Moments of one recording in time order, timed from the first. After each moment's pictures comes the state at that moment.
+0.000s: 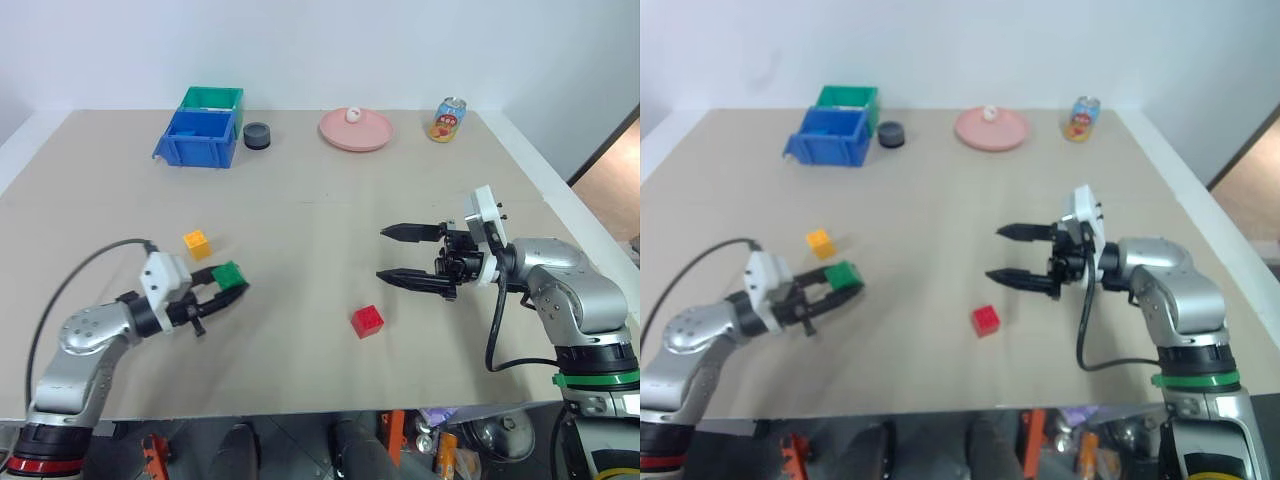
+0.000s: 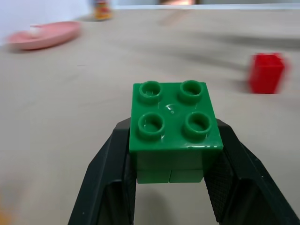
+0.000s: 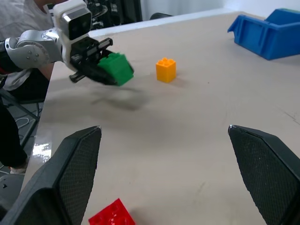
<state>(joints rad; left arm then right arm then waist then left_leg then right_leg) -0.11 0.60 0.06 -0.18 -0.45 0.08 -0.99 -0.51 -0.72 -0.05 -0.05 0.59 0.50 1.26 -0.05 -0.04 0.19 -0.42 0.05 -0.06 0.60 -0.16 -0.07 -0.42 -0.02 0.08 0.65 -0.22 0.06</state>
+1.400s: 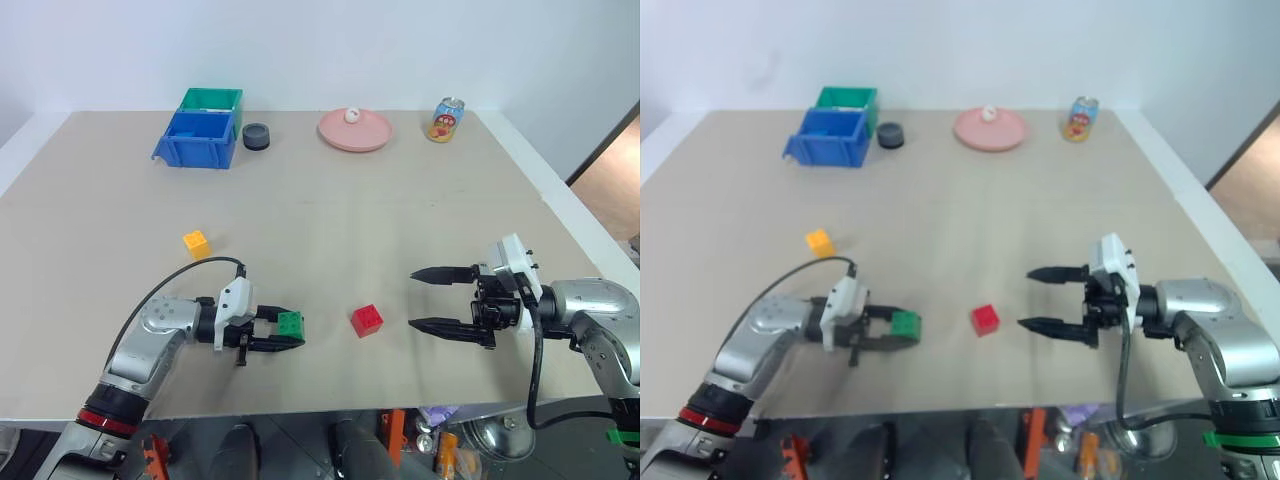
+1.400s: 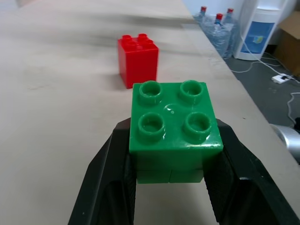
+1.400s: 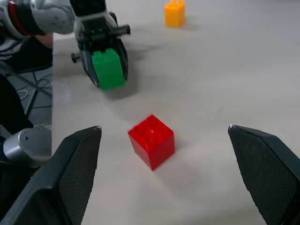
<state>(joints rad) -0.31 0.52 -0.20 0.02 -0.38 0.07 -1.32 -0.23 -0.88 -0.15 -0.20 0.62 0.46 1.28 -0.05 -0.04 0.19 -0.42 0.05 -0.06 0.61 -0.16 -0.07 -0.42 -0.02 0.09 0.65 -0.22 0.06</state>
